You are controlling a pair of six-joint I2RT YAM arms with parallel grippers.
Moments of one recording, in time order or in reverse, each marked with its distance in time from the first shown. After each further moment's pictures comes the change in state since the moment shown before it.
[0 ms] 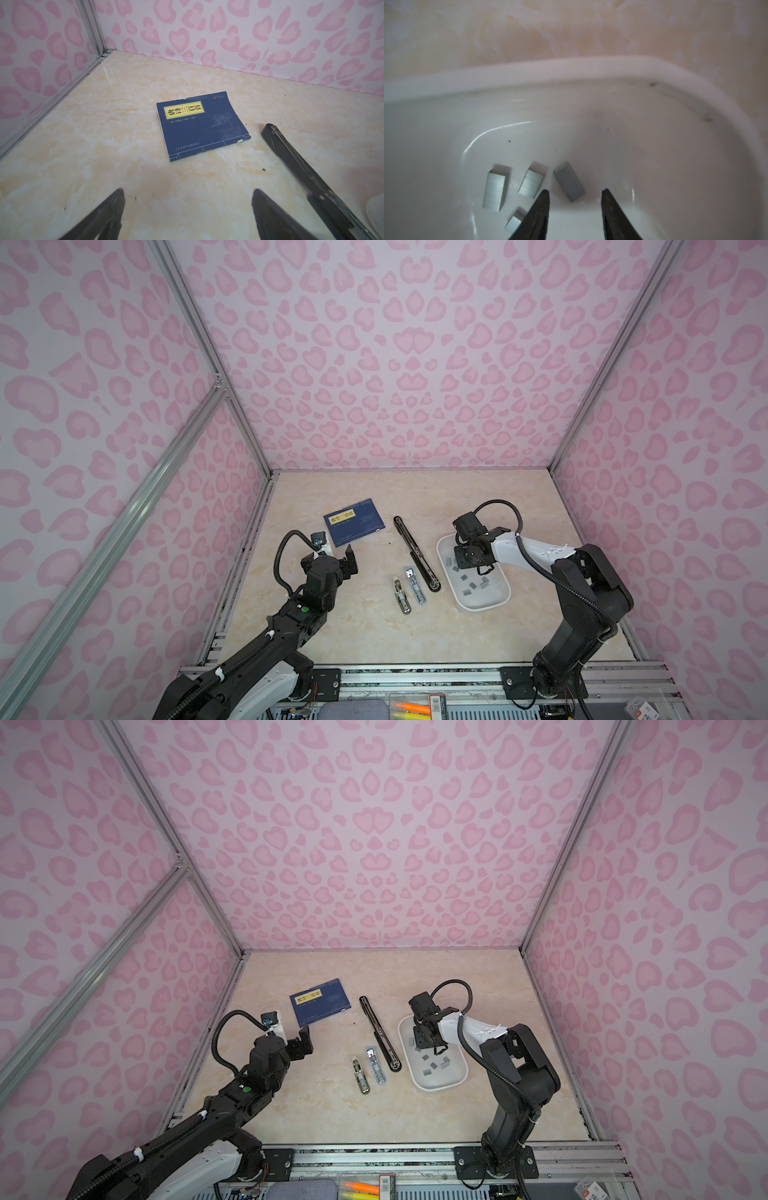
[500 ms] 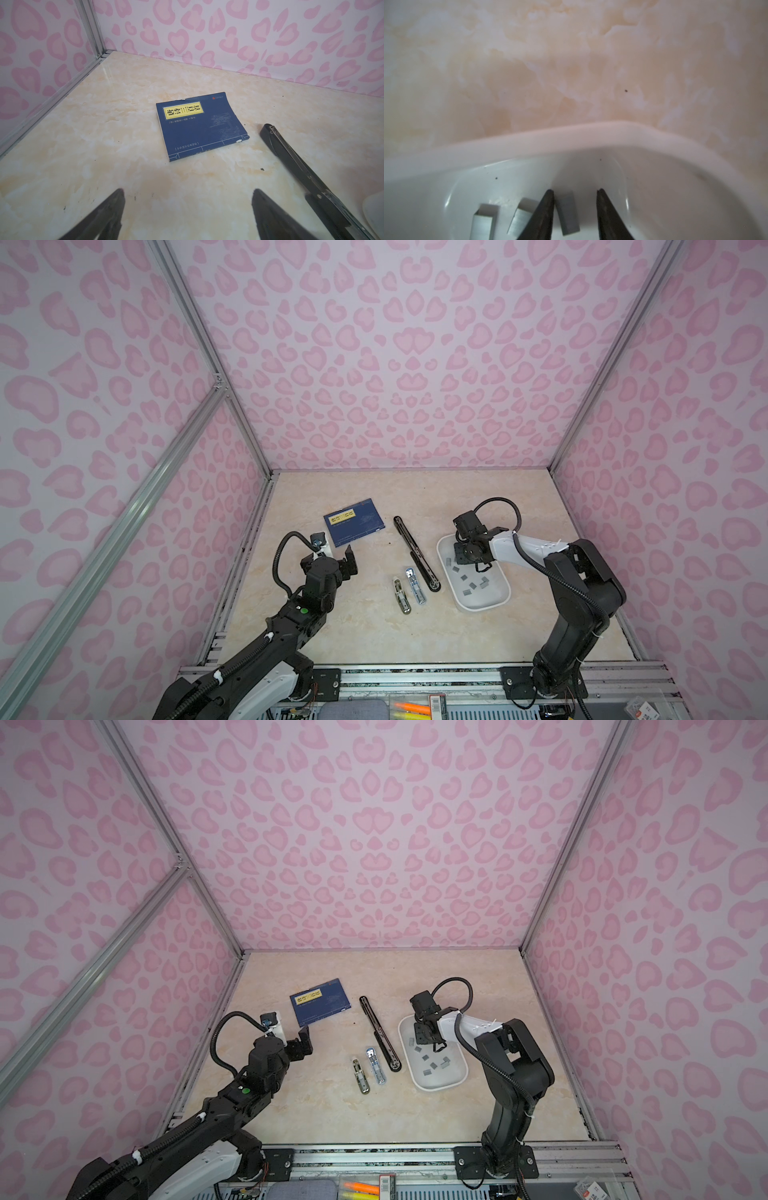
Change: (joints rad) left arm 0.000 -0.014 -0.009 0.000 0.004 0.000; right arm -0.023 0.055 0.001 0.106 0.019 0.011
